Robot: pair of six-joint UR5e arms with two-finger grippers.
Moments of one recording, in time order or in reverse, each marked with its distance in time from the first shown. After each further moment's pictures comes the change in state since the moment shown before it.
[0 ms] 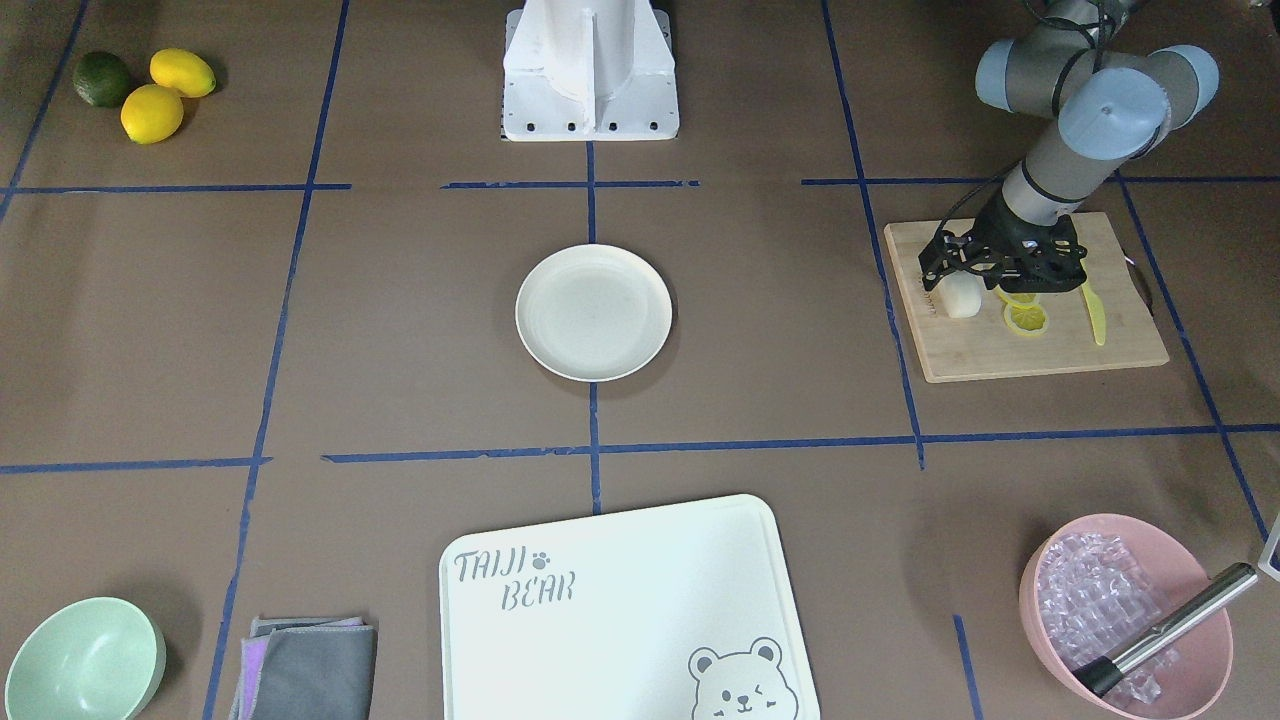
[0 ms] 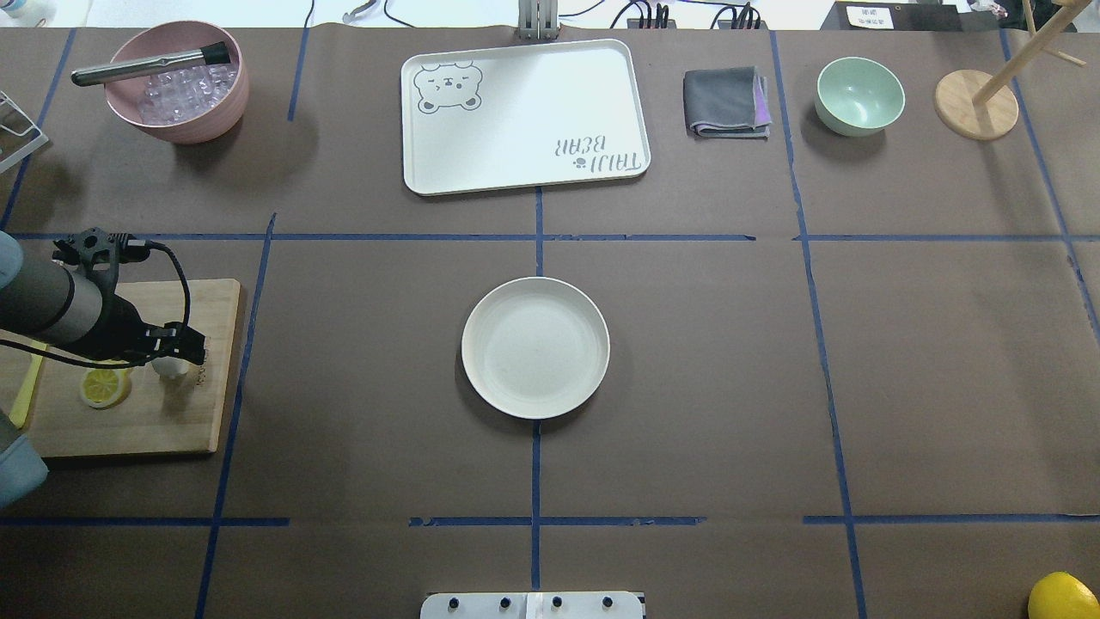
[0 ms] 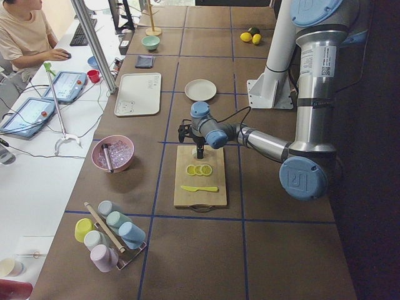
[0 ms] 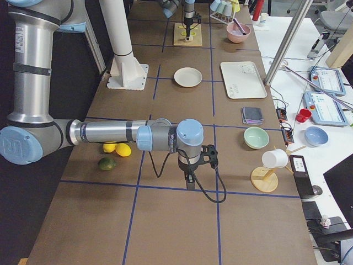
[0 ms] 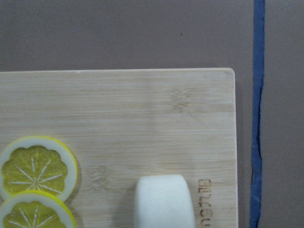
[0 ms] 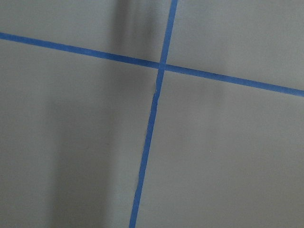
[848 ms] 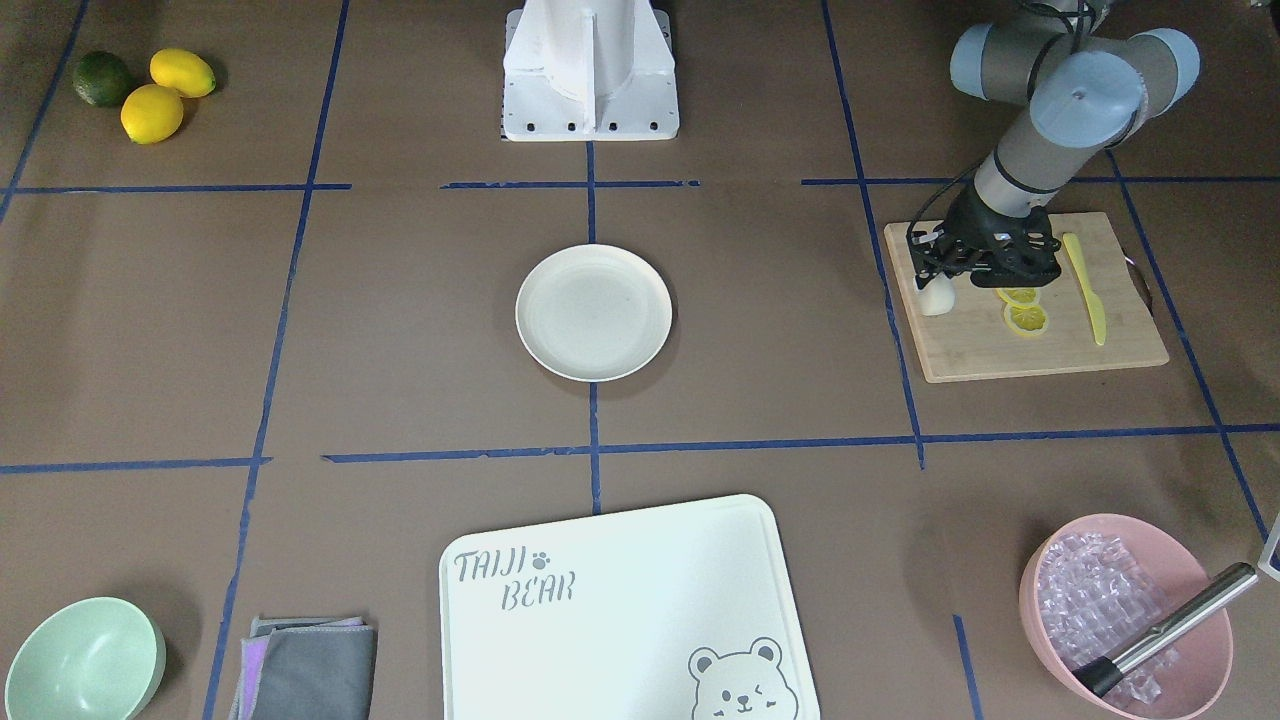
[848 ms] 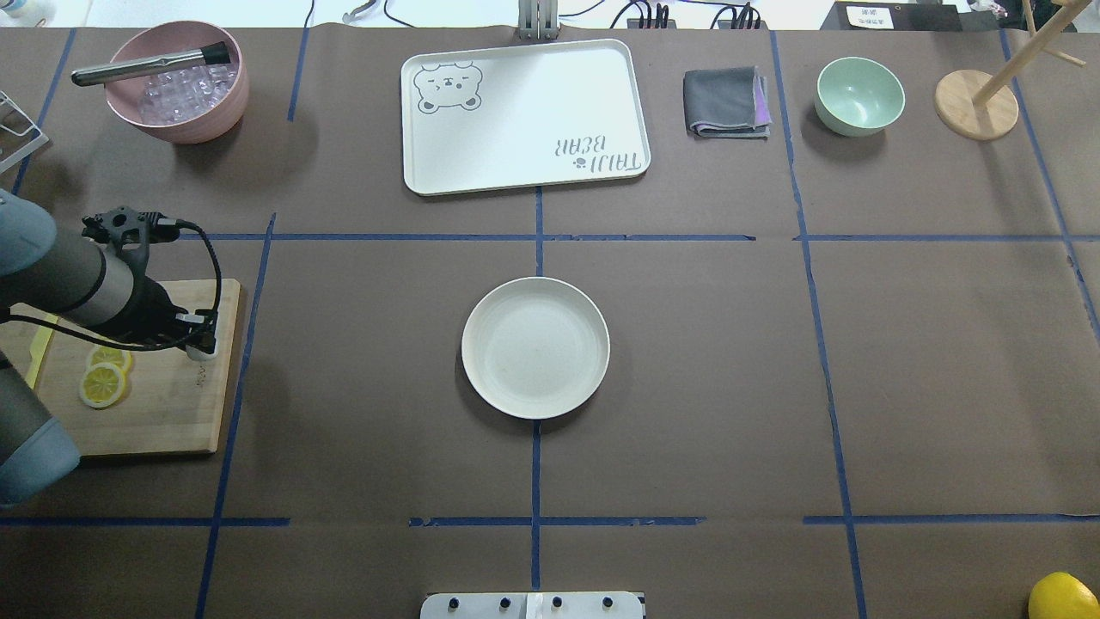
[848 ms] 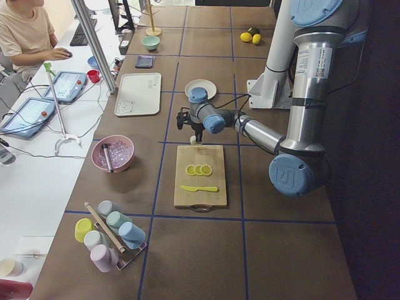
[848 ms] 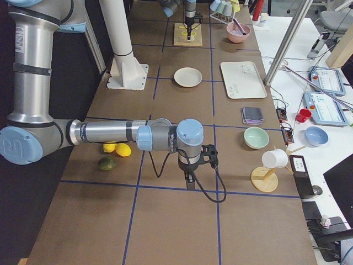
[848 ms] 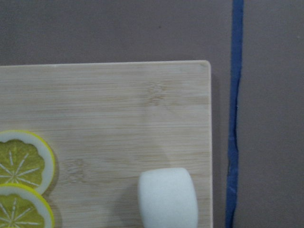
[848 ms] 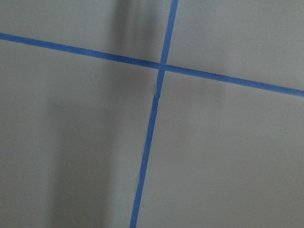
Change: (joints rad) left arm -0.001 -0.134 -0.093 0.232 -0.003 -0.005; right arm 0.000 0.000 0.003 0.000 0.001 0.001
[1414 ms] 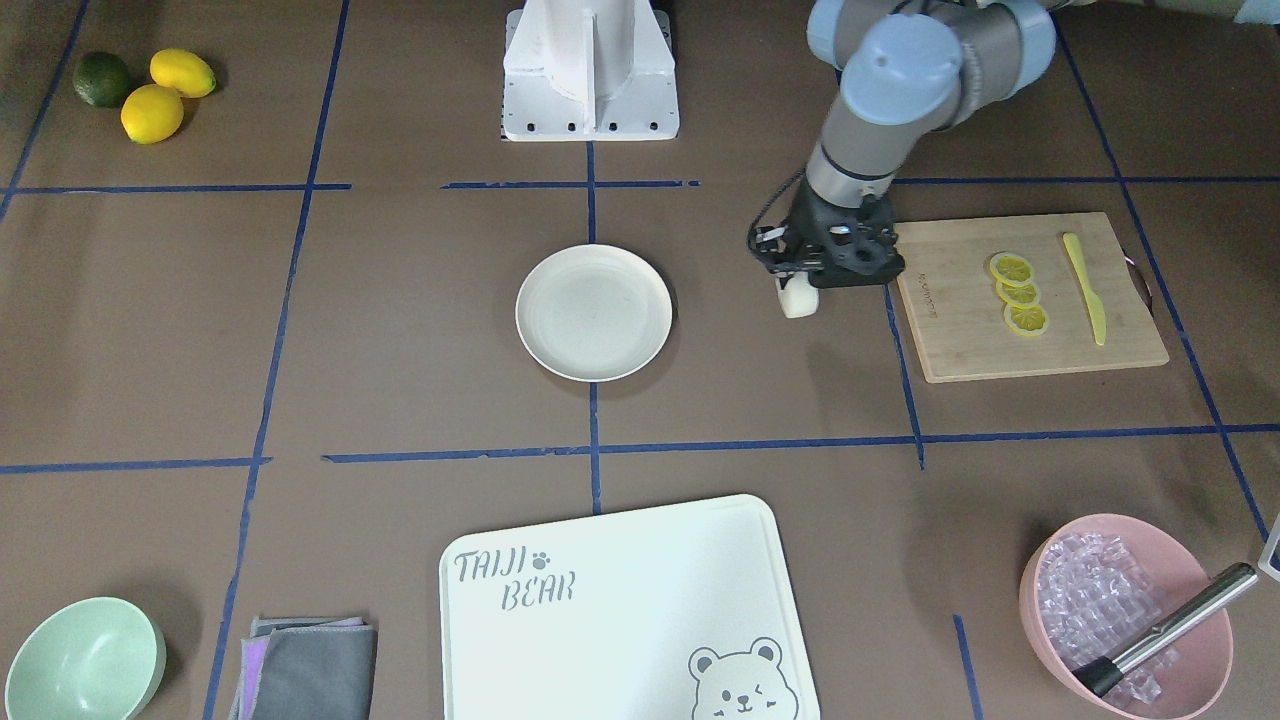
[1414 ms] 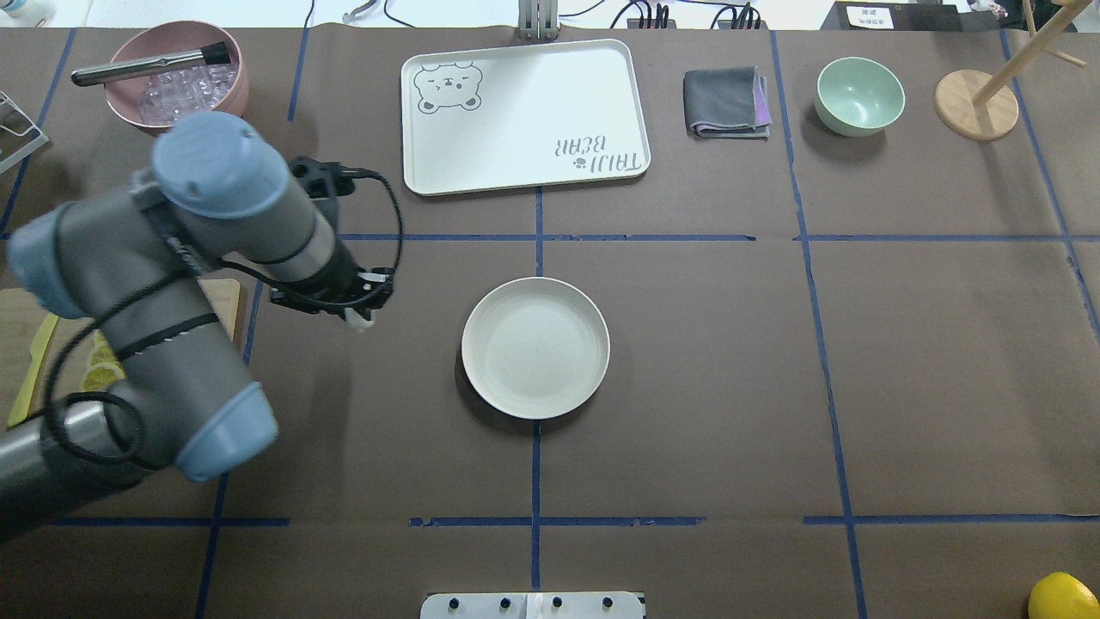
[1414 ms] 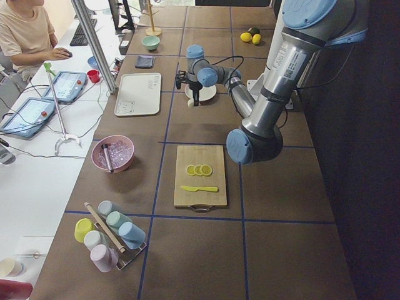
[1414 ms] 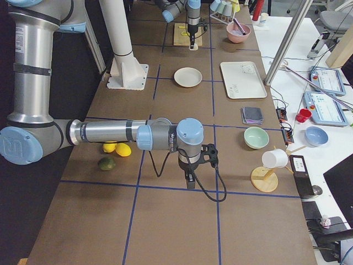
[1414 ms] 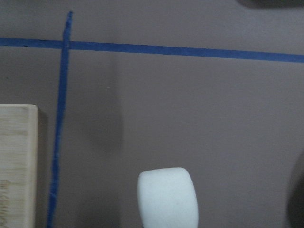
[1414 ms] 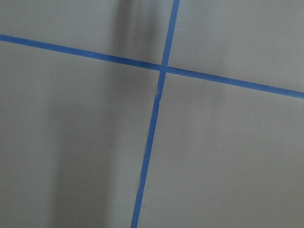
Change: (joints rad) left arm 0.143 -0.454 0.090 0.308 0.110 -0.193; right arm 0.000 0.001 0.004 -0.001 0.001 0.002
